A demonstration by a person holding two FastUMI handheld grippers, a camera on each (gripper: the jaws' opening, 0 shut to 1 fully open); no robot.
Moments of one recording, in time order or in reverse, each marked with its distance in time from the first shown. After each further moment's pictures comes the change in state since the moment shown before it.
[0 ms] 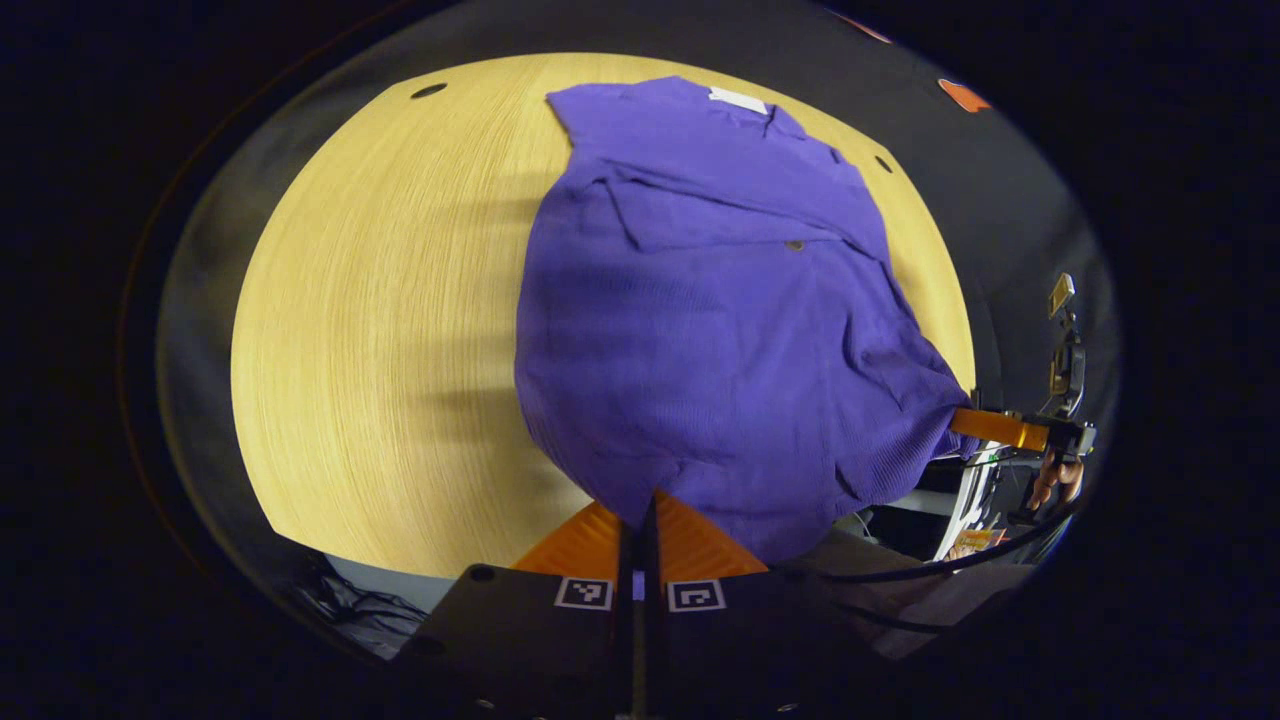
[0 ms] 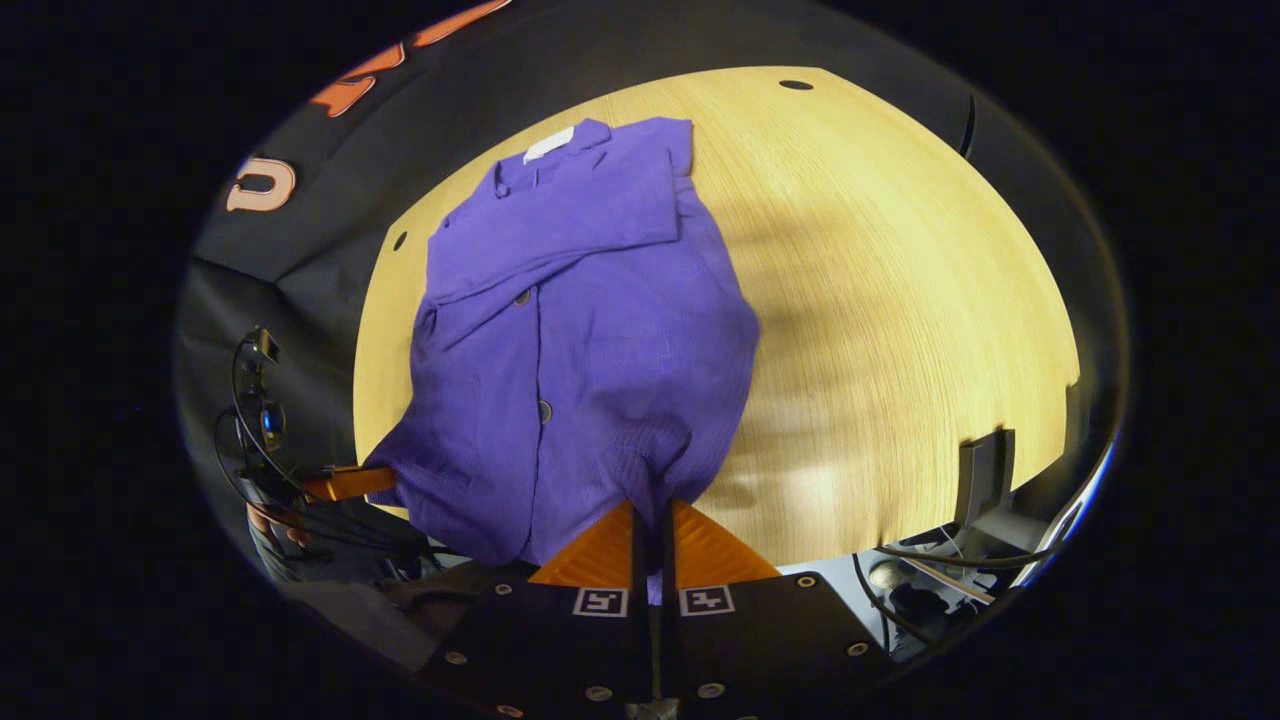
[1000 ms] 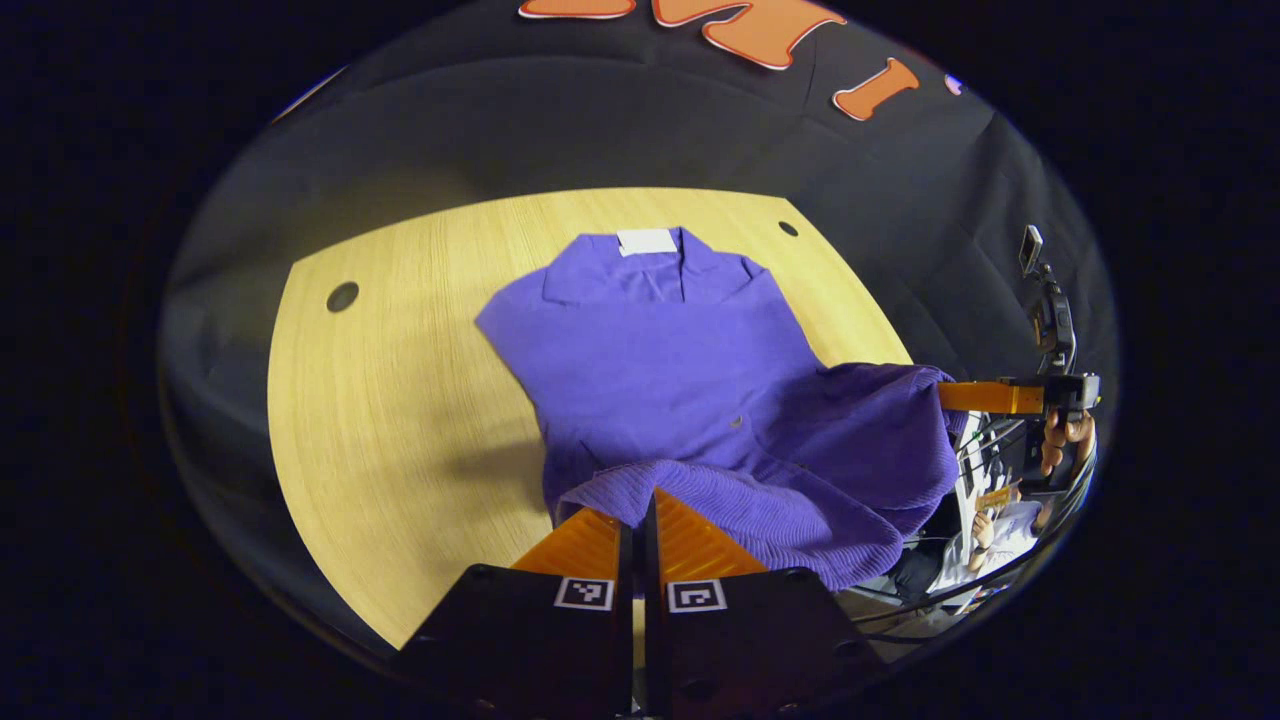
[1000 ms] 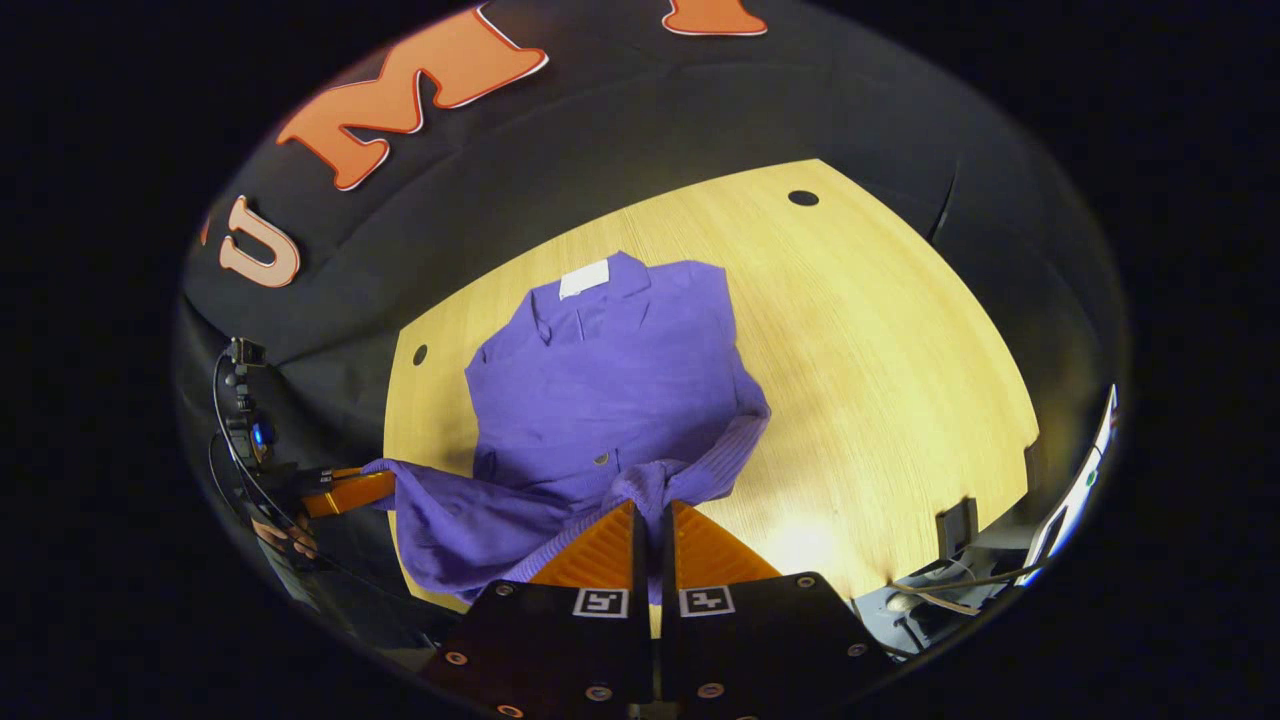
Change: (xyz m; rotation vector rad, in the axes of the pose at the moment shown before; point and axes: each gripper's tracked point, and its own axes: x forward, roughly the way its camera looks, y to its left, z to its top) left arm -0.086 -0.002 0.197 0.305 -0.246 -0.076; right arm -0.064 0.077 0.131 0.054 -0.282 -0.080
